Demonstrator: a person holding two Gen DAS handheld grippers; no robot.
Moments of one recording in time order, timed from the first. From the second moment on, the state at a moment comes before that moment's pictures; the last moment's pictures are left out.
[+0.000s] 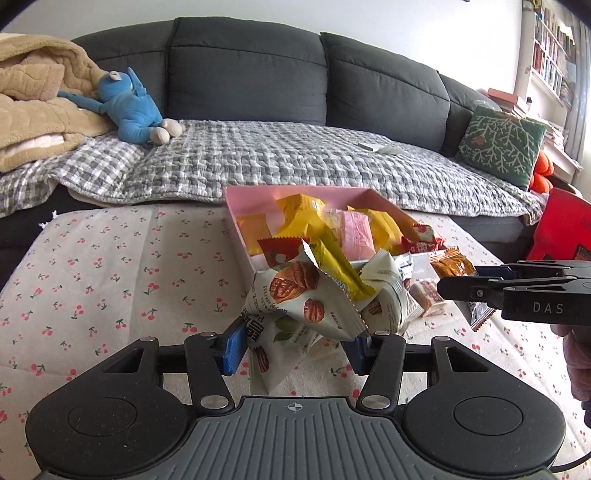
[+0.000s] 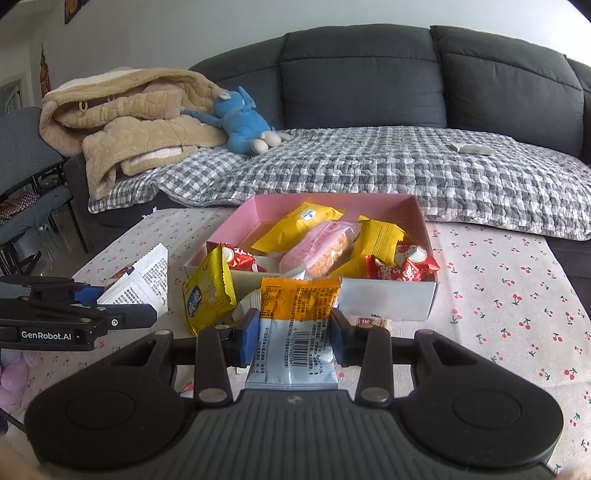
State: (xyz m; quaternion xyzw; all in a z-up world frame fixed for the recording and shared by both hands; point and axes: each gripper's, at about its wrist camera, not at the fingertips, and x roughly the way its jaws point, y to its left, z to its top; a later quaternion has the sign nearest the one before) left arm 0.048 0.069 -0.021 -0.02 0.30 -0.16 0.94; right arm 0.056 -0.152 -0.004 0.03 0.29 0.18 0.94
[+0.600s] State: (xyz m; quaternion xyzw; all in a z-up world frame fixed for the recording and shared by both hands) left arm 0.129 0.040 0.036 -0.02 0.30 -0.12 0.95; right arm 0.132 -0.177 0.021 0.14 0.29 0.13 0.94
